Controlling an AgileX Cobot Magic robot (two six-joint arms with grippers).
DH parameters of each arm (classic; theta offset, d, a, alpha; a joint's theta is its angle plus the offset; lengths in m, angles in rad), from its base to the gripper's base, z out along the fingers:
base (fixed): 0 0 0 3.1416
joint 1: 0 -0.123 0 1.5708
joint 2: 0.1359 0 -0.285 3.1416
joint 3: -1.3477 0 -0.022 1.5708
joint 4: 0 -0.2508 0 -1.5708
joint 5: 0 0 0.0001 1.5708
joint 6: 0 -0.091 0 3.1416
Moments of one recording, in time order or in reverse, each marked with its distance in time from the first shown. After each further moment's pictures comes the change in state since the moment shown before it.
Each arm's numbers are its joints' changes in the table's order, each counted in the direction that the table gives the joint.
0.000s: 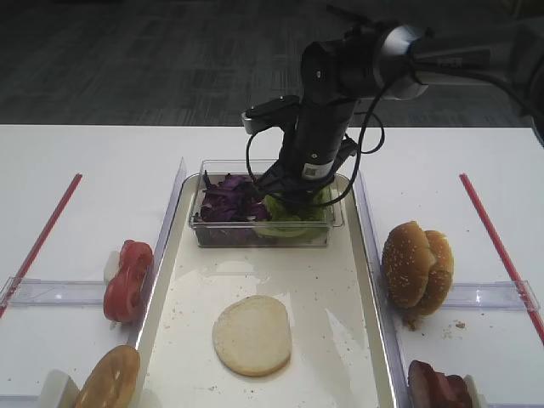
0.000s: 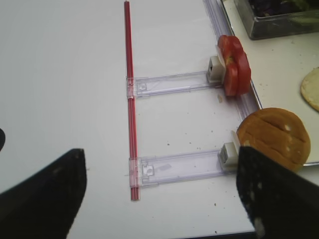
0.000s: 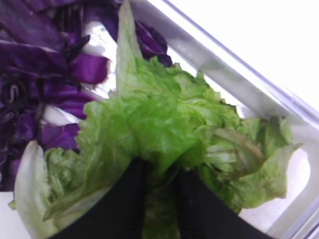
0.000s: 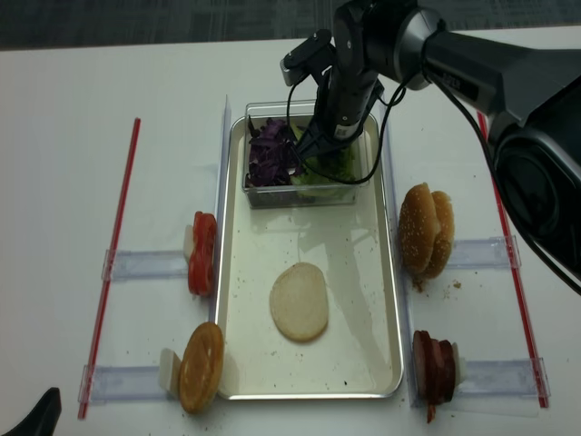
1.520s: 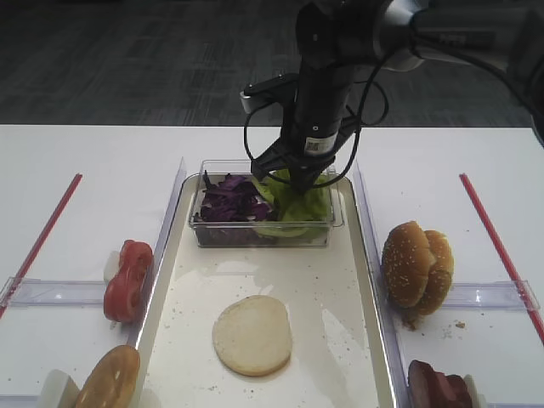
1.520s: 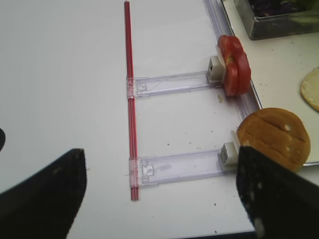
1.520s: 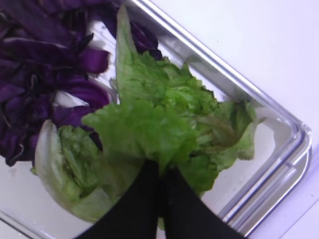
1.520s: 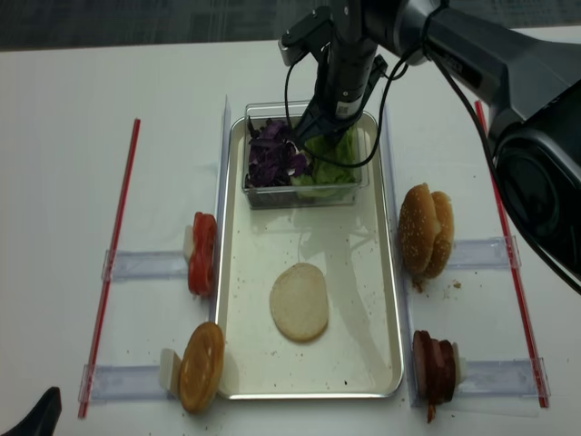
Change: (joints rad) left arm 0.000 0.000 0.000 0.000 0.000 0.000; right arm 0.000 0.000 0.140 0.043 -0.195 -0.022
